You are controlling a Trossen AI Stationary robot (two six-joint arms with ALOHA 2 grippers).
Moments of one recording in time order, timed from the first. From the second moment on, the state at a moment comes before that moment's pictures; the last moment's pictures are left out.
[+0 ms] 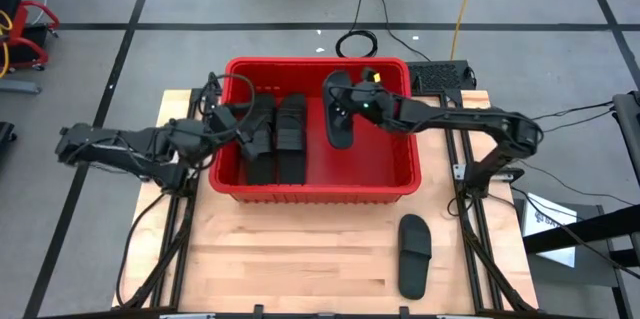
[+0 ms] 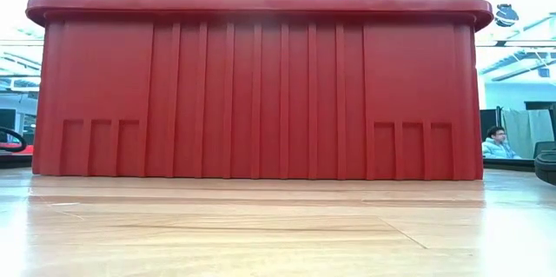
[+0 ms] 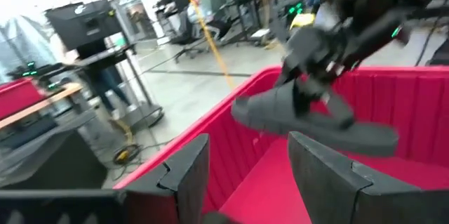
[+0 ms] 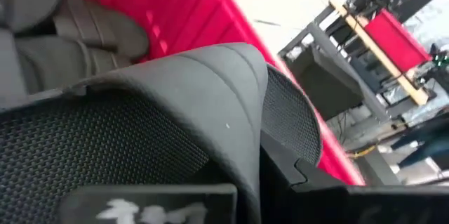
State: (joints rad) left arm -0.09 0.88 0.88 -0.14 -0.79 0.15; right arm -0.32 1.59 1.20 -0.08 0.52 -0.37
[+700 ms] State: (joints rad) left arm 0.26 0.86 0.77 0.02 -0.34 0.17; right arm -0.38 1.83 1.19 0.05 0.49 -0.35
